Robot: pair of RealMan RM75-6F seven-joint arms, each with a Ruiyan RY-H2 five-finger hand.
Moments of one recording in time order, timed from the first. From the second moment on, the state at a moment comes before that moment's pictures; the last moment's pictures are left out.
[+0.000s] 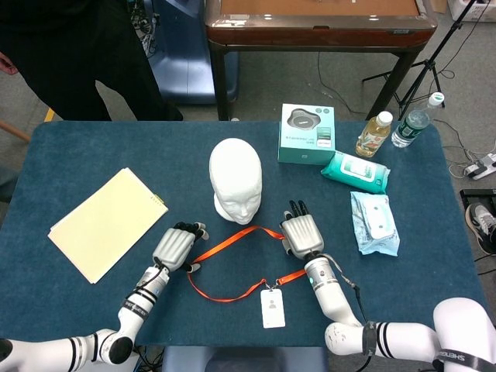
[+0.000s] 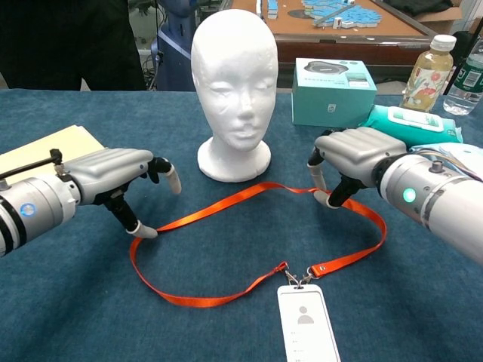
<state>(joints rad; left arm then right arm) -0.65 -1.69 -0.17 -1.47 1.10 1.00 0.46 0.76 -1.71 0.15 -1.55 -0.80 1.16 -0.88</state>
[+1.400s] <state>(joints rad) -0.64 -1.75 -0.14 -1.37 1.07 1.03 0.45 0.77 -1.72 0.15 -1.56 -0.78 1.17 -0.89</state>
